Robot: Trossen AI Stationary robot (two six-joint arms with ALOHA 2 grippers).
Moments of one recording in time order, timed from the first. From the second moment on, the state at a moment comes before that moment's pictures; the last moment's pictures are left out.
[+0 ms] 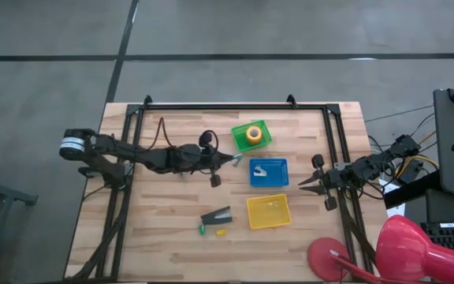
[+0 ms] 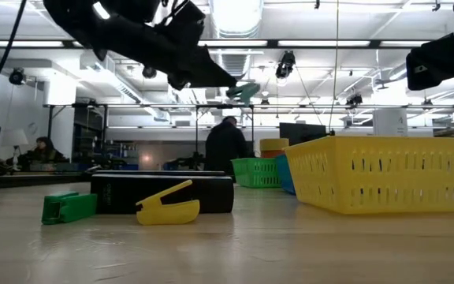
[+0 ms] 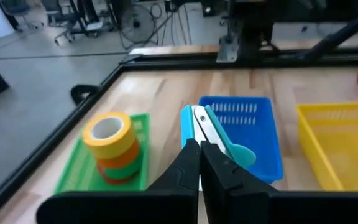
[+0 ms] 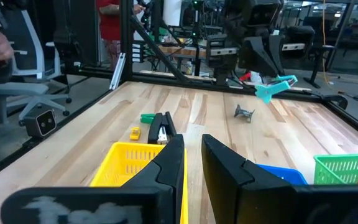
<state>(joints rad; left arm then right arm) 0.00 1.48 0.76 0.47 -0.25 0.06 0.50 0.03 0.06 -0.10 0.32 0.00</state>
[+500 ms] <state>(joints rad) 0.00 1.75 0.93 0.62 -0.14 0.00 0.50 0.03 0.06 -0.10 0.32 0.00</state>
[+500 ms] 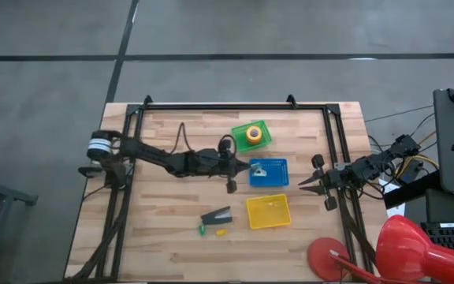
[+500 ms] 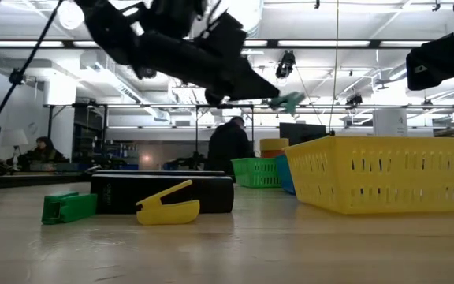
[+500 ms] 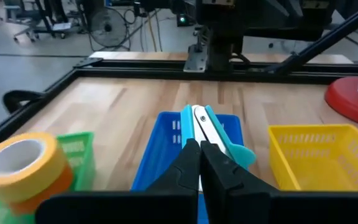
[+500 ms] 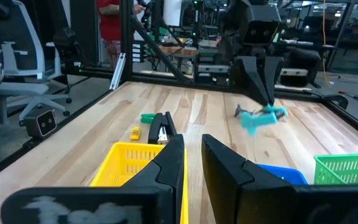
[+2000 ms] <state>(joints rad) 0.00 1.39 0.91 -0.30 -0.28 -0.11 0.50 0.03 0.06 -0.10 0.32 0.00</state>
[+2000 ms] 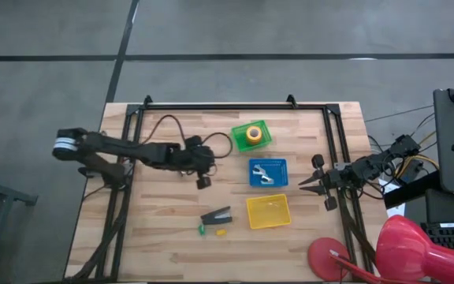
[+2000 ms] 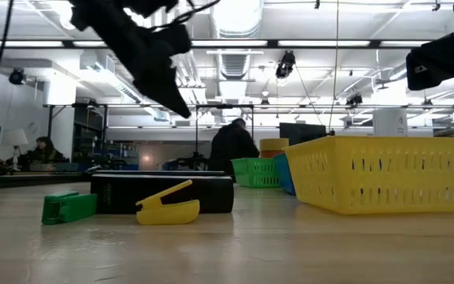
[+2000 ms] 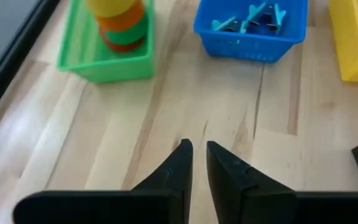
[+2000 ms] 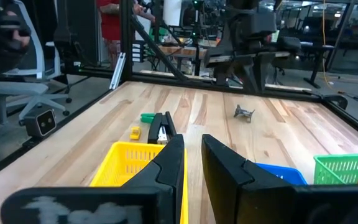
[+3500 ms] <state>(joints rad) -0.01 1.25 0.63 -0.64 -0.25 -0.08 0.50 0.03 0.06 -0.10 0.32 0.00</state>
